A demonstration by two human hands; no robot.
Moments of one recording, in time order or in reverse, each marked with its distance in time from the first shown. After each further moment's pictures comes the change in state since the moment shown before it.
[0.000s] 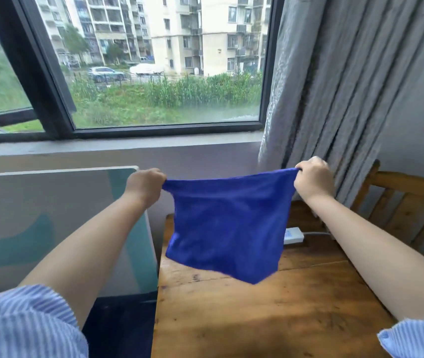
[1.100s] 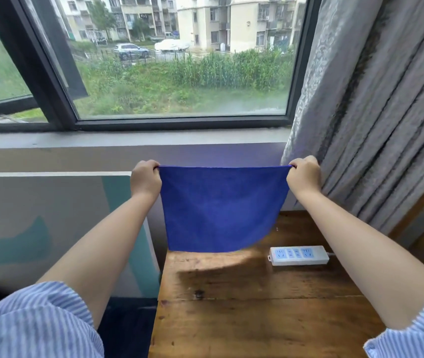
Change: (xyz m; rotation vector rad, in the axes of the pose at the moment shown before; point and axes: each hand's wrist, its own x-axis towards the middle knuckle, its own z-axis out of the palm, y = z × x) left_hand 0.081 -0.004 0.053 -0.448 0.176 -0.379; right_hand 0.088 -0.018 0.099 0.211 -0.219 0.139
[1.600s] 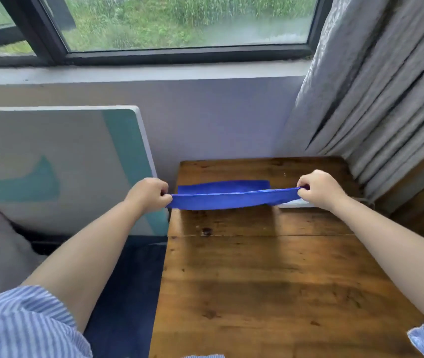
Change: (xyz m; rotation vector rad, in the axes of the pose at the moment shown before) left_hand -0.104 -0.082 0.011 0.361 -0.604 0.174; right_hand -0.088 0.086 0.024 -0.321 -0.531 -0.236
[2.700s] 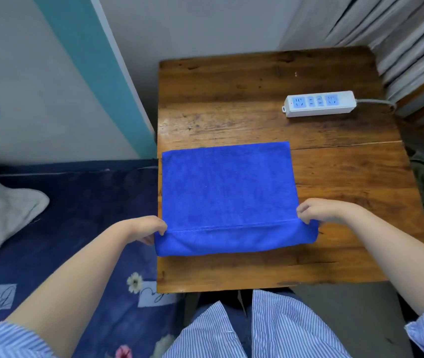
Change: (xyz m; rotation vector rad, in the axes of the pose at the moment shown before) left_hand -0.131 -0.060 0.177 -0.609 -1.101 -0.553; right_hand -0.135 0.023 0.162 0.363 -1.043 0.428
